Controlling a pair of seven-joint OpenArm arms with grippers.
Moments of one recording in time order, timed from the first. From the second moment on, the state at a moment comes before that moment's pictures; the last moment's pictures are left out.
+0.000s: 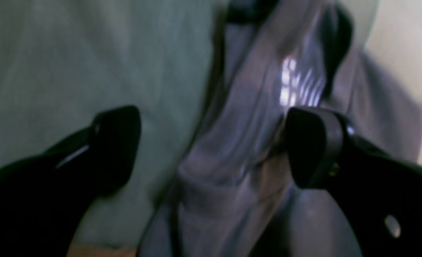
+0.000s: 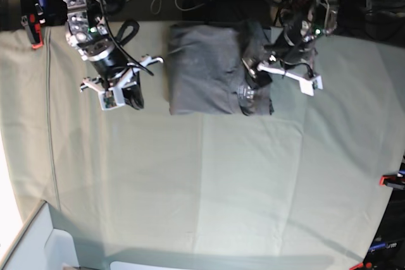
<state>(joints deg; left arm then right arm) 17.6 -8.4 5.1 89.6 -42.1 13.6 28.3 -17.1 6.7 -0.8 88.4 3.4 17.8 -8.5</state>
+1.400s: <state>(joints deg) -27.9 -19.0 71.9 75.1 -36.2 13.8 32.3 -19.1 10.0 17.9 95.9 3.5 17.8 -12.6</state>
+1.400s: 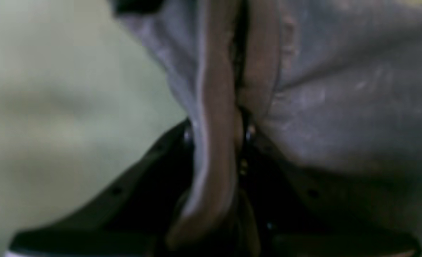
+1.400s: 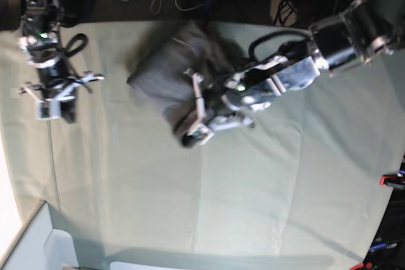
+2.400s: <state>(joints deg) -28.9 0.1 71.5 59.6 0.0 -0.8 35.4 -26.6 8.7 31.7 95.8 3.4 17.8 -13.0</state>
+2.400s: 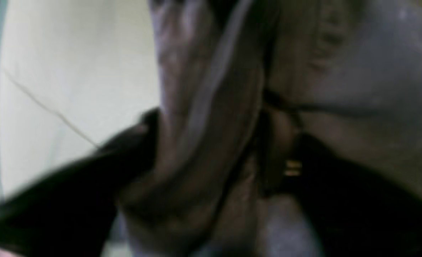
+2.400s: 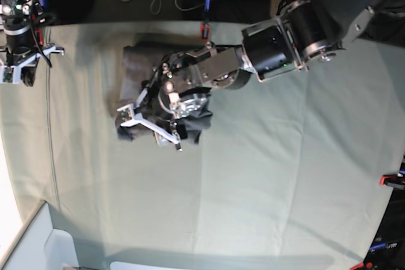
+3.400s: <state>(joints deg) -6.4 -14.3 3.2 93.4 -0.2 -1.3 55.3 -24.1 -0.6 8.6 105.7 3.0 30.7 -13.0</state>
